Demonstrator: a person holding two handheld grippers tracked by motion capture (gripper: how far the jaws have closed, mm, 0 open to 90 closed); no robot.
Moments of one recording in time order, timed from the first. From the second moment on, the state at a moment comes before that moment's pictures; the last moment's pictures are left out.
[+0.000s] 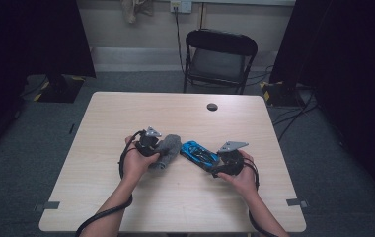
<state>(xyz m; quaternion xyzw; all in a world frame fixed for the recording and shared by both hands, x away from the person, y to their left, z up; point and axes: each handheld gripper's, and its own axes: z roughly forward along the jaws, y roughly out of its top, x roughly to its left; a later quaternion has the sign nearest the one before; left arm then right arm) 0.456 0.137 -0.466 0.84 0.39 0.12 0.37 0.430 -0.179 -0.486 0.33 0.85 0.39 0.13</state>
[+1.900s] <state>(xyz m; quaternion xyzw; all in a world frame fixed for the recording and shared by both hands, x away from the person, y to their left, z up) 0.388 0.038 -0.474 0.90 0.23 0.02 0.36 0.461 -0.139 -0.477 0.33 0.85 0.39 0.13</state>
